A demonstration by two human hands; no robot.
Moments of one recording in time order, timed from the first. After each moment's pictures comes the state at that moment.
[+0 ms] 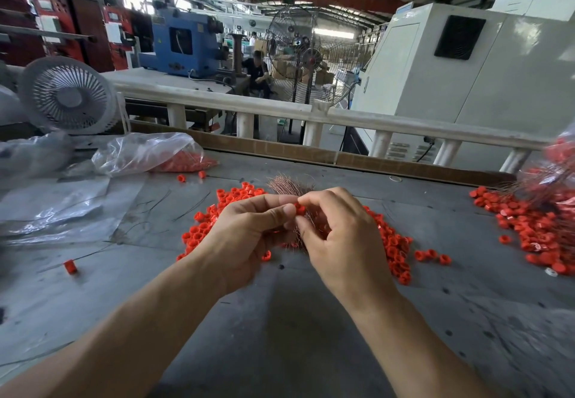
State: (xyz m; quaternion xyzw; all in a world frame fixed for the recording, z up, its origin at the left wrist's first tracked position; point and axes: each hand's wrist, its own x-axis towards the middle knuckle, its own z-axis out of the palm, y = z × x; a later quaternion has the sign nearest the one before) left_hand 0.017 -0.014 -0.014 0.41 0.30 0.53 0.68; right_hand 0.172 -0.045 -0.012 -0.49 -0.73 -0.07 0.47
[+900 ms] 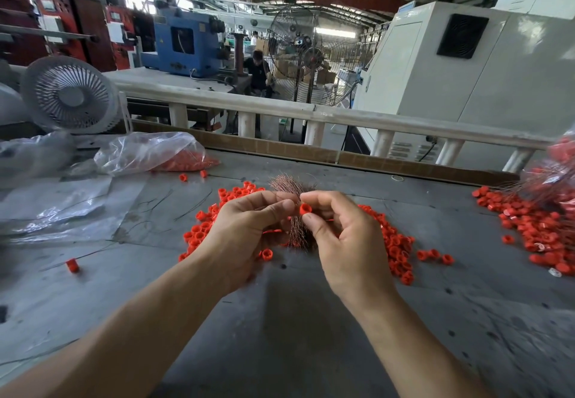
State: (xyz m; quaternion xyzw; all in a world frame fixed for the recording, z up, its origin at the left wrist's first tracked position) left_hand 0.018 -0.017 -0.011 0.43 0.34 0.54 0.64; right_hand 0.173 -0.036 -0.024 -0.45 -0.67 0.16 0.57
